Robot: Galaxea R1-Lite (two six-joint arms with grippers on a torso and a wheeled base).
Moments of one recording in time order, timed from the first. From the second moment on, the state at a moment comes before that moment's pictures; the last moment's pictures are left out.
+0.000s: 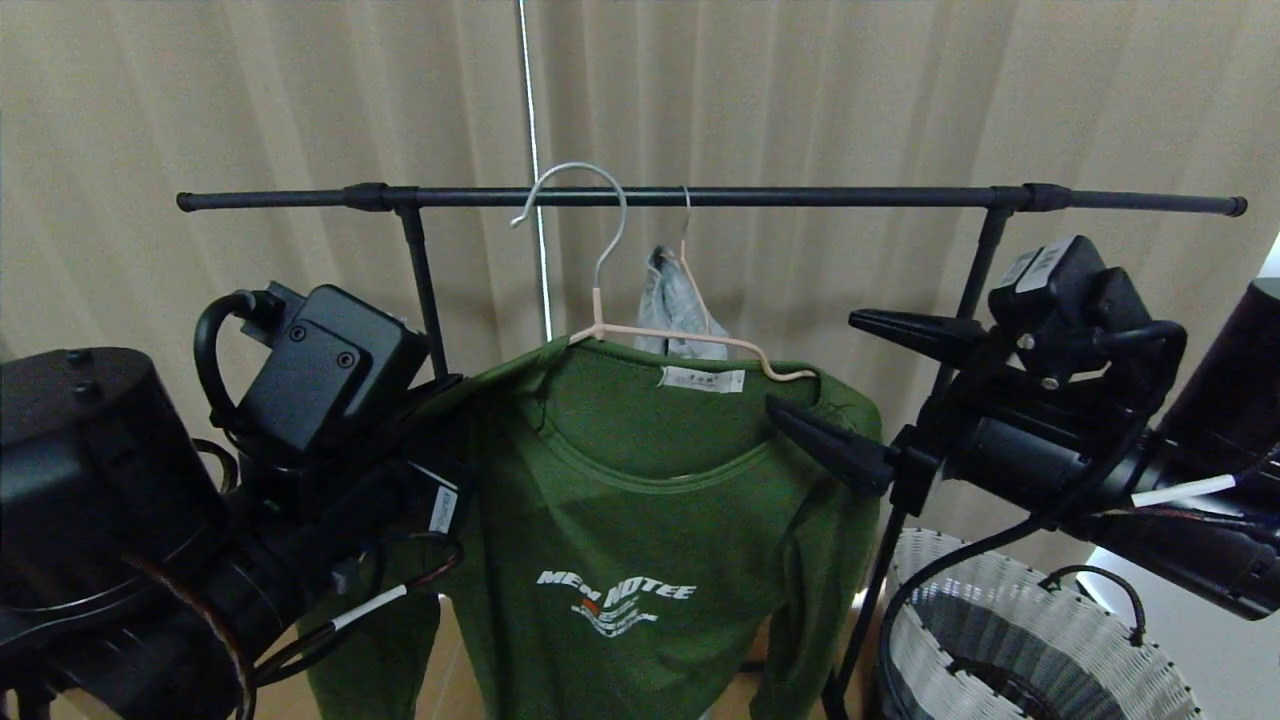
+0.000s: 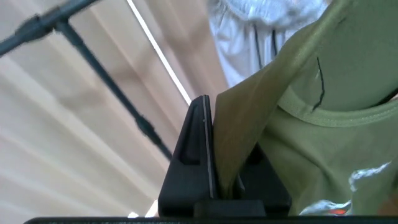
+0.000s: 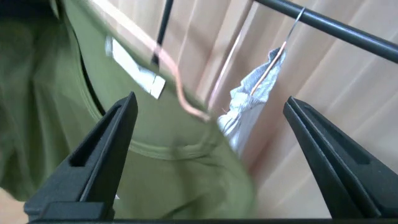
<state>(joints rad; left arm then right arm) -0.71 1.44 -0.53 -0.86 0.42 0.40 0.61 1.52 -0.63 -0.88 0.12 -0.24</state>
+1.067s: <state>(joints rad) -0.83 1.50 -0.56 -0.87 0.42 0.41 0.61 1.57 -0.68 -0.85 0.11 -0.29</state>
